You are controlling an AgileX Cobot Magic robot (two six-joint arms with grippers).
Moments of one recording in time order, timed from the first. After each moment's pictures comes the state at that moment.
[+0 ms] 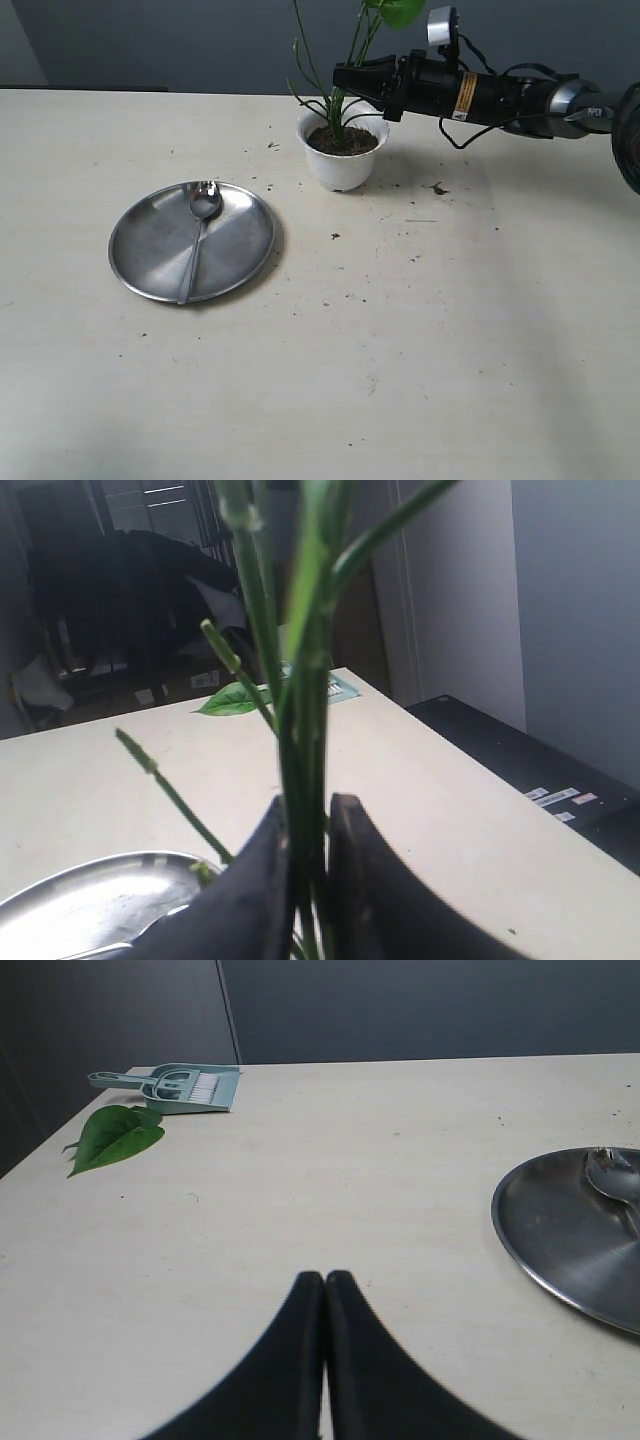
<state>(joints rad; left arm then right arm) 0.30 0.01 -0.01 0.01 0.34 0.06 0.24 2.60 -1.91 -1.33 -1.29 1.10</state>
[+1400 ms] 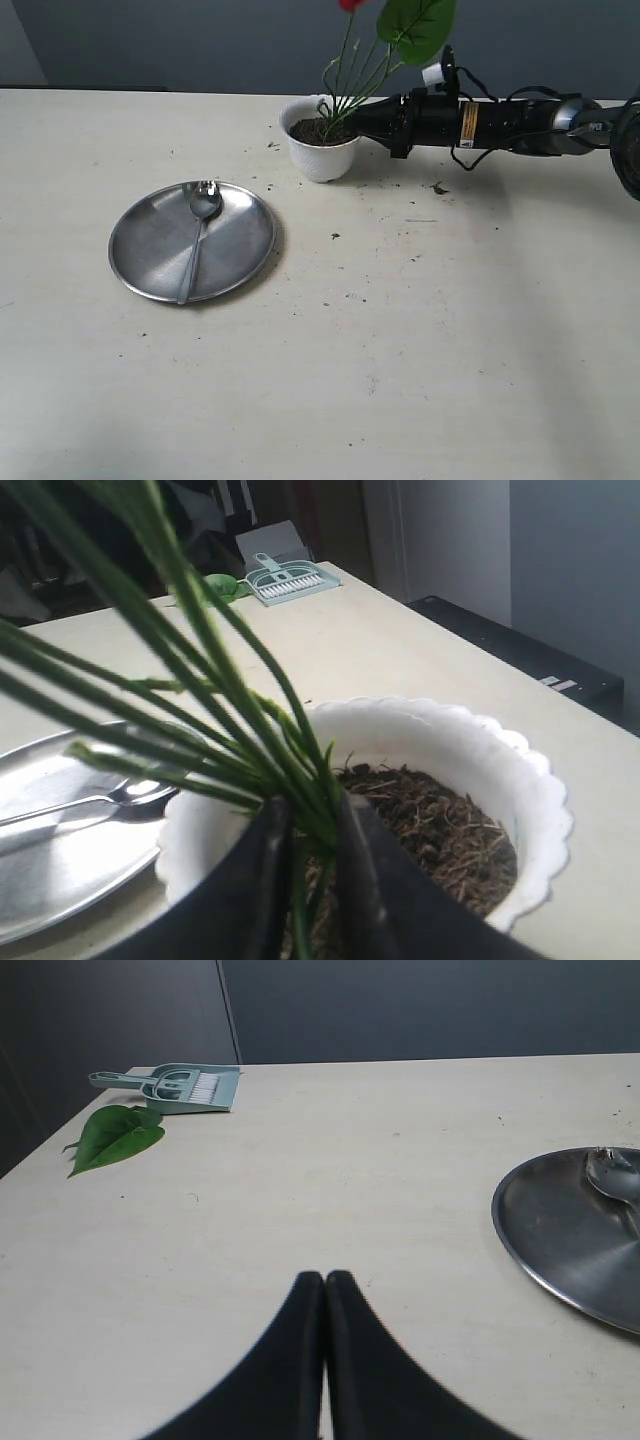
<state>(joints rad) 0.30 0.01 -0.01 0.01 0.34 0.06 0.21 2.64 -1.89 -1.44 -1.25 1.08</state>
